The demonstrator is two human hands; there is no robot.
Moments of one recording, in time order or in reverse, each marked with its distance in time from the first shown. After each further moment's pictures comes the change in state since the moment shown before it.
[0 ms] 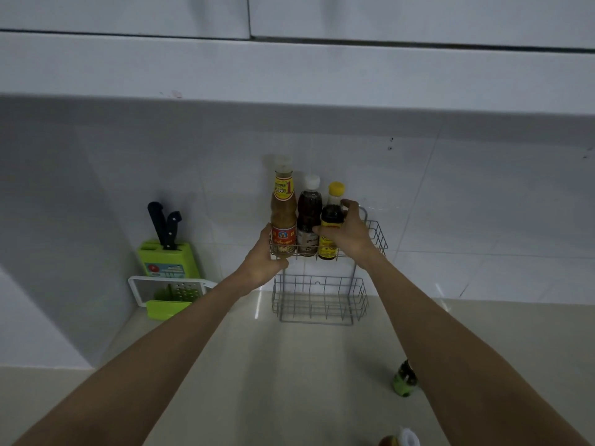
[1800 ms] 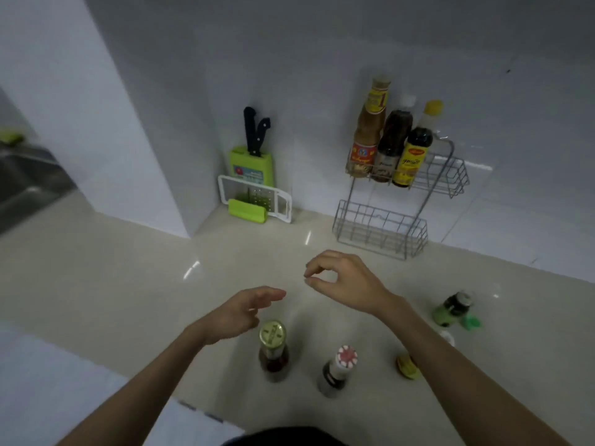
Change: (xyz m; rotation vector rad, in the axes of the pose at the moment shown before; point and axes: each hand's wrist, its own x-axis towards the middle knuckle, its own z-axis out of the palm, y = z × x) left_hand -0.262 -0.134 -0.011 -0.098 -0.274 -0.259; right_hand -0.220 0.031 0.067 -0.328 -0.647 -0.512
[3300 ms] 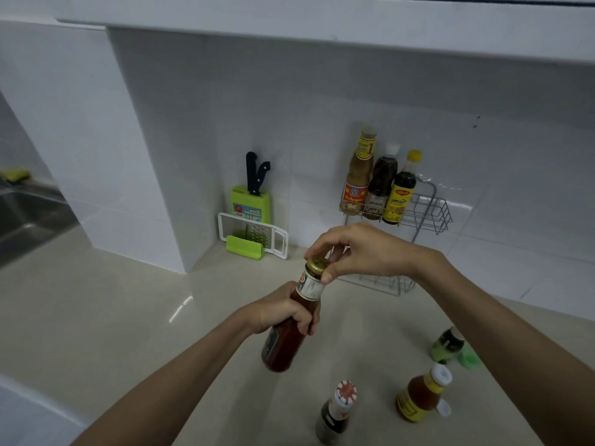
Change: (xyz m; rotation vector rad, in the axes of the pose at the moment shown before) left_hand 0.020 0.094 0.013 -0.129 -0.115 0.229; right_hand 0.040 -0.074 -0.104 -0.057 -0.332 -0.102
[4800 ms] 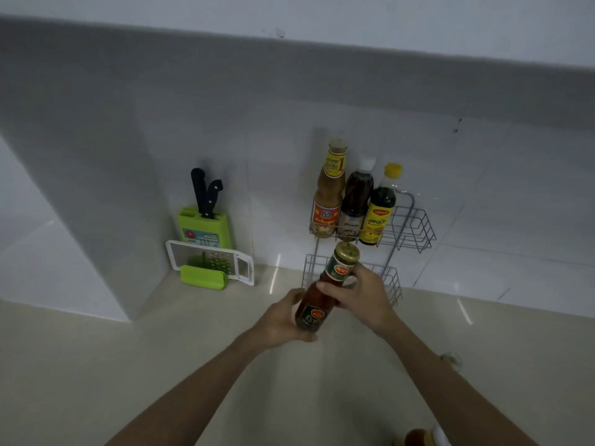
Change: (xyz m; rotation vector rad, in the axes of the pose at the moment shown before) left_hand 0.127 -0.060 -0.030 0.253 0.213 -0.182; right_hand 0.020 0.129 0.057 0.490 0.767 0.560
